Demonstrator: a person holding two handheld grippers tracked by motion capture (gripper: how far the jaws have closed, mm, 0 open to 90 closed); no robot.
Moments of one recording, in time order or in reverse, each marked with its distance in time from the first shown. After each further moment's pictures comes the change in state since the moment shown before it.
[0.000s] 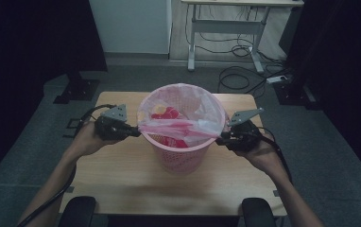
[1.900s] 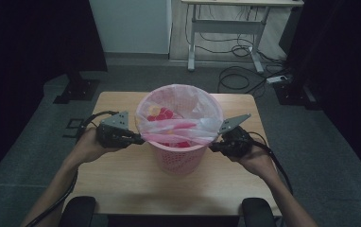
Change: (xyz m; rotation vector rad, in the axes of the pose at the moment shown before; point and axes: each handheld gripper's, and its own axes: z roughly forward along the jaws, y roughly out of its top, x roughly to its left) left arm -0.026 0.004 -0.002 -0.033 -0.048 0.051; right arm 0.015 -0.004 0.019 0.076 0.083 -0.039
